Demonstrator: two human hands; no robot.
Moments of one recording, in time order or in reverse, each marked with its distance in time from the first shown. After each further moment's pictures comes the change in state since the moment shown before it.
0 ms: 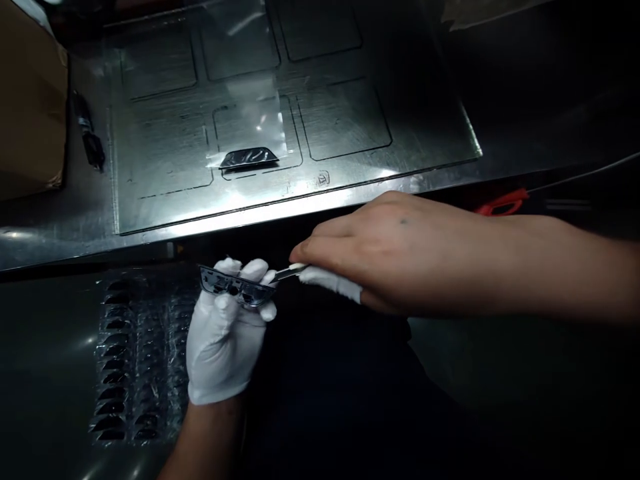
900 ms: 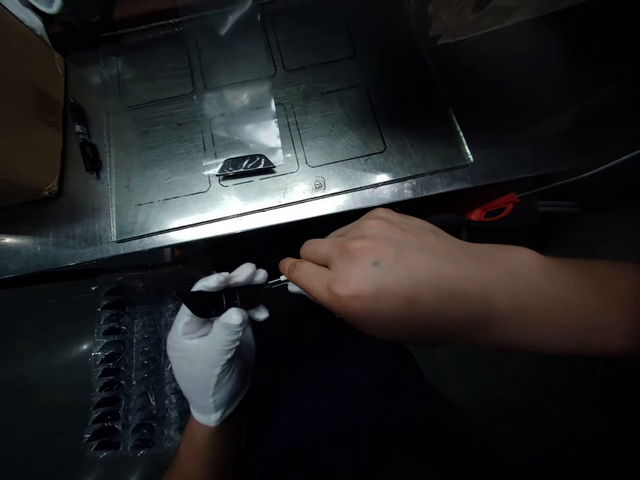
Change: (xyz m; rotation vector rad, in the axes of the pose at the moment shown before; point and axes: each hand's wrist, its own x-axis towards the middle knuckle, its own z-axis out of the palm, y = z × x) left_hand -0.006 -0.006 0.000 0.325 0.092 0.360; right_hand 0.002 -0.016 0.013 -0.261 0.050 -0.043
